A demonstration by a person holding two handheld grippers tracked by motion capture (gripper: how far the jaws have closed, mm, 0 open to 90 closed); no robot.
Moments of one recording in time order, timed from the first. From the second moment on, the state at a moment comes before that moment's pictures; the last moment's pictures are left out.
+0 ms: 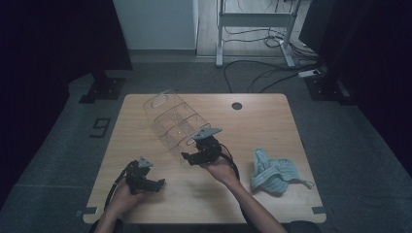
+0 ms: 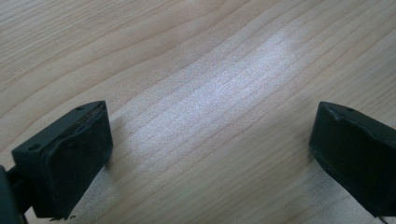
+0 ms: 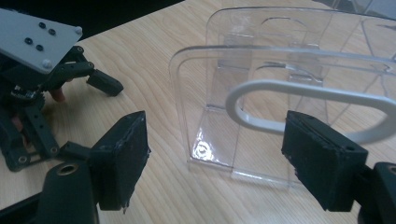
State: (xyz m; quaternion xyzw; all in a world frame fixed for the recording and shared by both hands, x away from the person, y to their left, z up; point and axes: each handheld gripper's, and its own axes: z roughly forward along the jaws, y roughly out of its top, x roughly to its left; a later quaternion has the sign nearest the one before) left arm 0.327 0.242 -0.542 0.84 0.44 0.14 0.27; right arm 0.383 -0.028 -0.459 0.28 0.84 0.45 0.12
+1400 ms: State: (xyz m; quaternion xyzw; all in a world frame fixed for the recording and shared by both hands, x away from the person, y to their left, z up) left arm 0.327 0.241 -0.542 0.84 0.44 0.14 0.27; right arm 0.390 -0.012 -0.463 0.30 0.83 0.45 0.14
